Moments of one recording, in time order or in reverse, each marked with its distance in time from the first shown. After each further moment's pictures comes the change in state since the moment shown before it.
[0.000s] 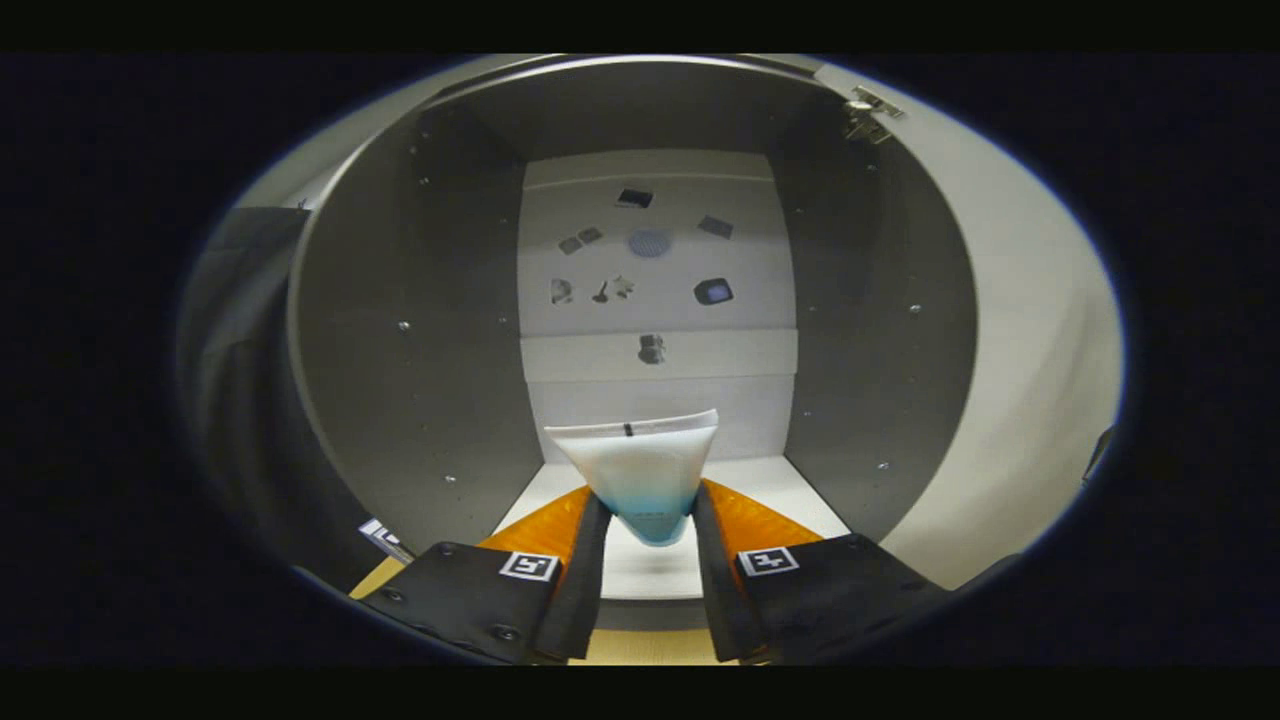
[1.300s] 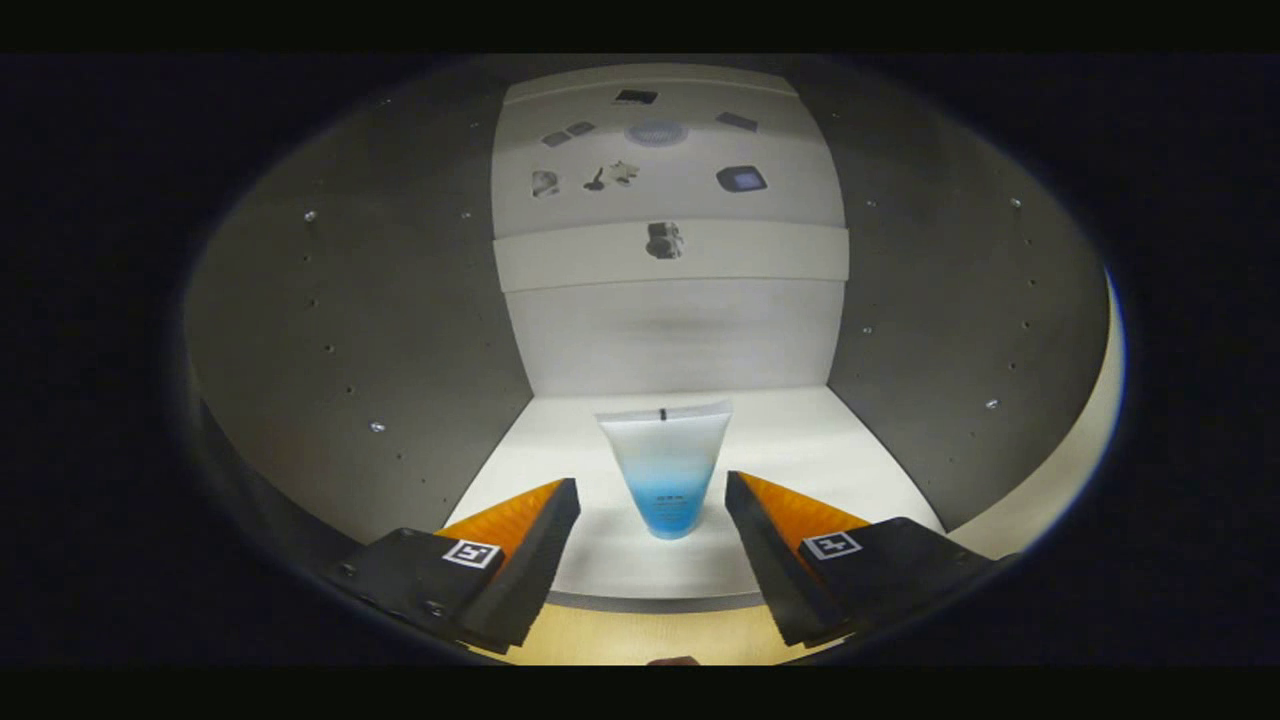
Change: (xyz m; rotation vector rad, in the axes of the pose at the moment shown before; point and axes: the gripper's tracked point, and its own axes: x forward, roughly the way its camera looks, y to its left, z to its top) arm 0.029 0.010 -0.043 0.014 0.144 0.031
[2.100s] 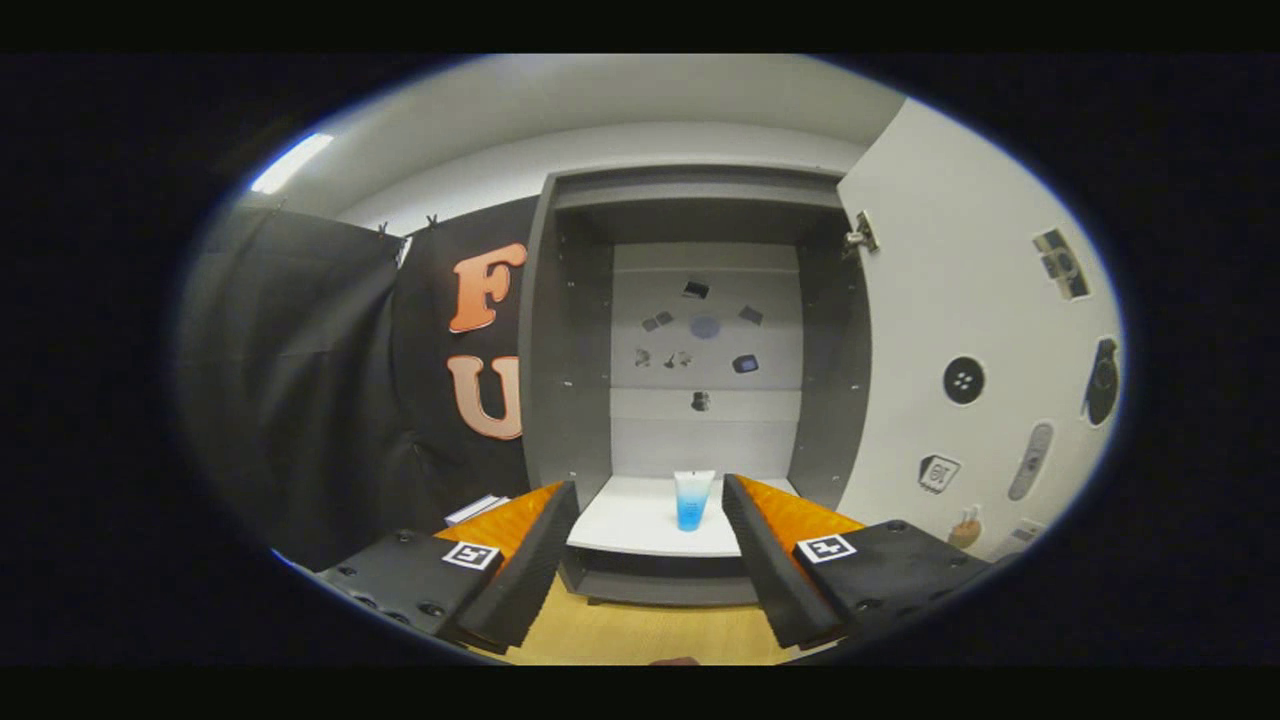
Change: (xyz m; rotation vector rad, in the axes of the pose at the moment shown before) arm -0.311 0.032 0.040 -0.109 -0.418 0.073
